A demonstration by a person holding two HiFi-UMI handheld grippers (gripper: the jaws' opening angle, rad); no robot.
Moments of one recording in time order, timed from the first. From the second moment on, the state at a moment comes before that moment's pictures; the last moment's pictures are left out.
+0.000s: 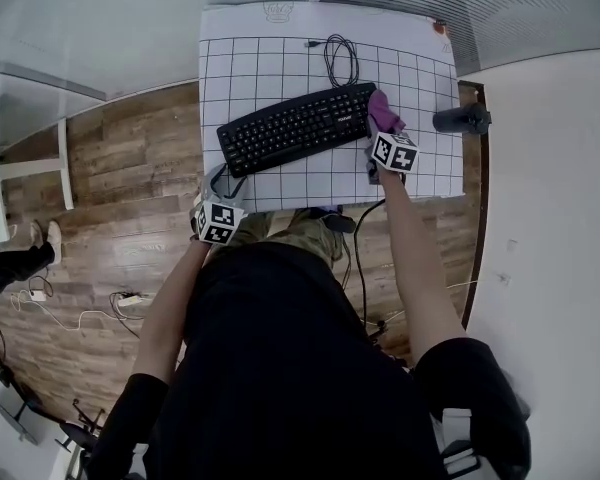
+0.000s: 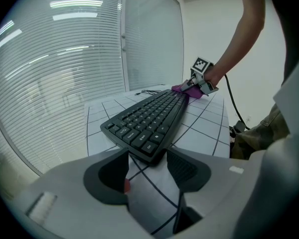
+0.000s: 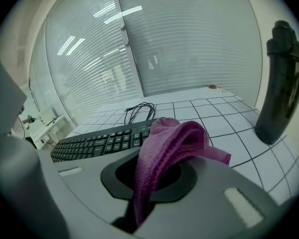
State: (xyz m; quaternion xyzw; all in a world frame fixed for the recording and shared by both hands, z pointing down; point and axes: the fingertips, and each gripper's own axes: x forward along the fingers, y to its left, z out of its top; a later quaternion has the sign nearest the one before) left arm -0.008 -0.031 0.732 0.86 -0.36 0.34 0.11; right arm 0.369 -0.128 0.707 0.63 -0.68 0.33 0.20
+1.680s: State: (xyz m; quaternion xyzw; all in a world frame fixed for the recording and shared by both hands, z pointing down) left arm -0.007 -0.031 0.731 0.86 -0.36 0.34 0.11; right arm 0.327 -0.116 0.710 0.62 -0.68 0.34 0.20
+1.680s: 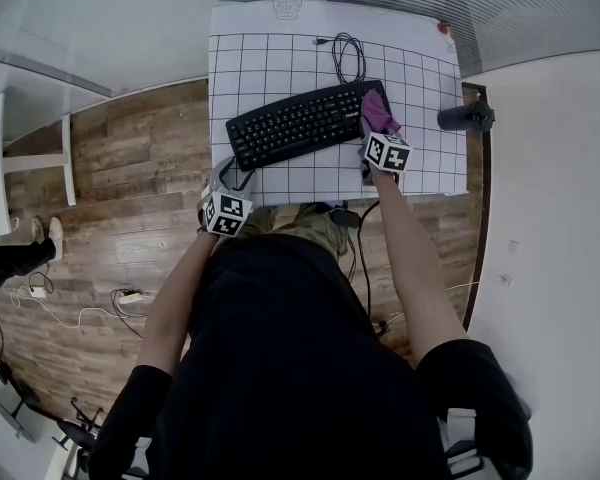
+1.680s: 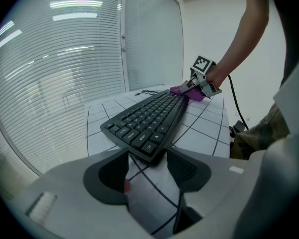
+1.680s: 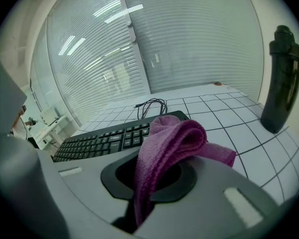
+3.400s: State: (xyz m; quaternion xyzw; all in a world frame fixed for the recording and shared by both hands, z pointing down) left arm -0.006 -0.031 0.732 0.86 -0.35 0.34 0.11; right arm 0.266 -0.104 0.711 0.58 -0.72 0.34 0.20
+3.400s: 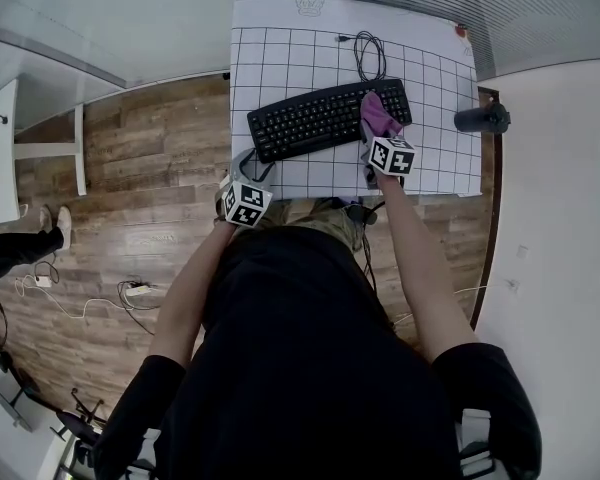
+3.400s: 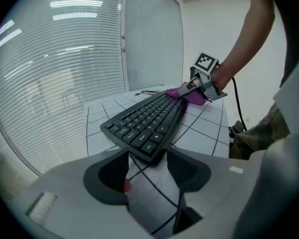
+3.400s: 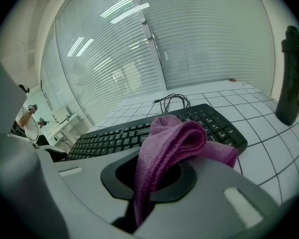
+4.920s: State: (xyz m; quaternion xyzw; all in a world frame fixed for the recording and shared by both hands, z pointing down) left arm -0.006 -0.031 0.732 0.87 -0.35 0.34 0.11; right arm 0.215 -0.095 0.710 0.55 -0.73 0.35 0.18
